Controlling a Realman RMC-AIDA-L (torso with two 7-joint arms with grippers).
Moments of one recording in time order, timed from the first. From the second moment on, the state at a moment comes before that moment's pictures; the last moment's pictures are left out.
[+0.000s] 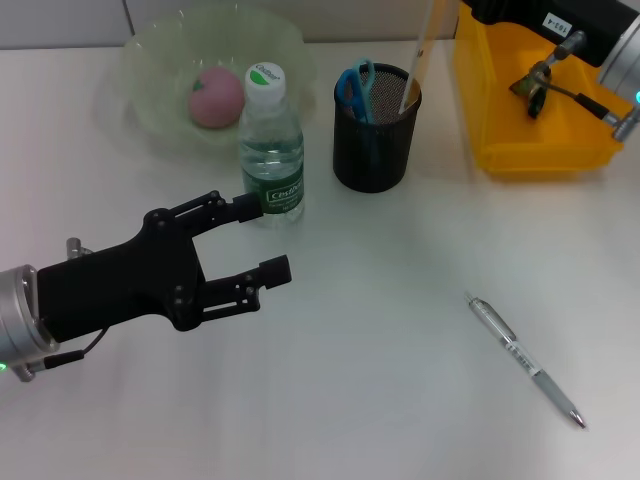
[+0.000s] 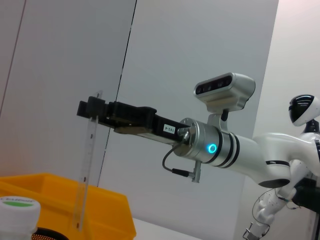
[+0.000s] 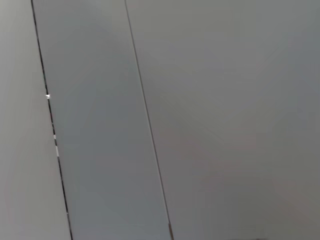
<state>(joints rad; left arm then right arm) -0.33 -2.07 0.99 0.53 1.52 1.72 -1.10 0.47 2.08 -1.23 -0.79 -1.06 -1.05 1.28</state>
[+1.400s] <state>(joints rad) -0.35 -2.07 0.99 0.52 1.52 1.71 -1.09 0.60 2.08 -1.25 -0.47 -0.92 -1.05 0.95</state>
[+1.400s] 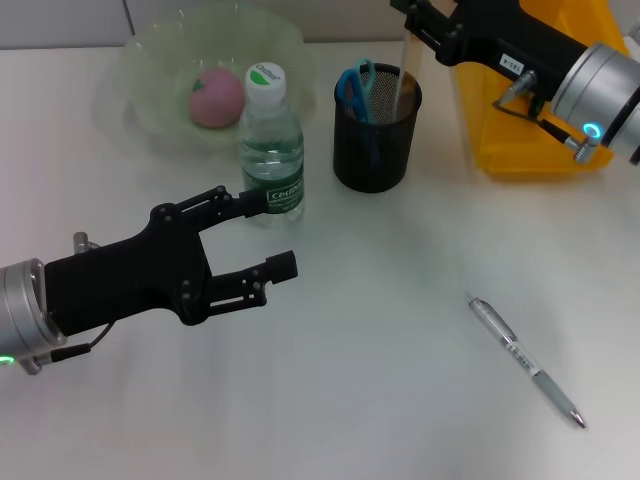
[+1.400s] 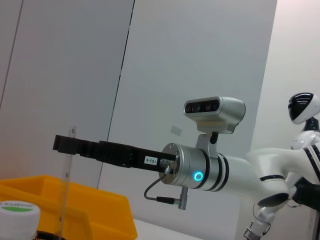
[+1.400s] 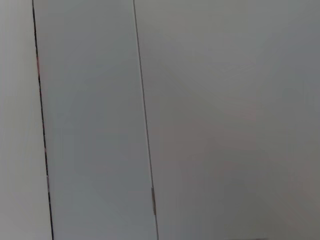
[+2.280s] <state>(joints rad) -0.35 -2.07 0.99 0.52 1.52 1.71 -1.09 0.59 2.08 -1.26 -0.48 -0.95 -1.05 0.93</state>
